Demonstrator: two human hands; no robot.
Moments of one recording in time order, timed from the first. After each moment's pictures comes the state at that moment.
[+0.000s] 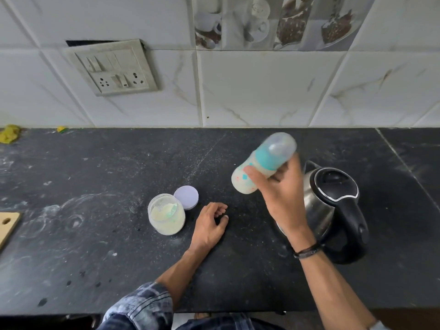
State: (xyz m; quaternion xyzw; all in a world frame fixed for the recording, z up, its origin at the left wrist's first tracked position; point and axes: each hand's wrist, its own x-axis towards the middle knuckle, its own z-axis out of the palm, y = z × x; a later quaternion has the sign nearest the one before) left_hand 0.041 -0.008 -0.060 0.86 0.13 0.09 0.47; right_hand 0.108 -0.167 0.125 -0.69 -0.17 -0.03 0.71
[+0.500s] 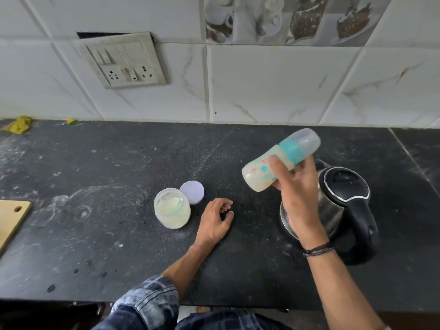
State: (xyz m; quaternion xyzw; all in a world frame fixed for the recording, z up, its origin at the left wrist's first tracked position) left_hand 0.043 -0.007 -0.062 0.87 0.14 0.10 0.47; right_hand 0.119 -0.174 0.120 -0.62 -0.11 0.05 0.78
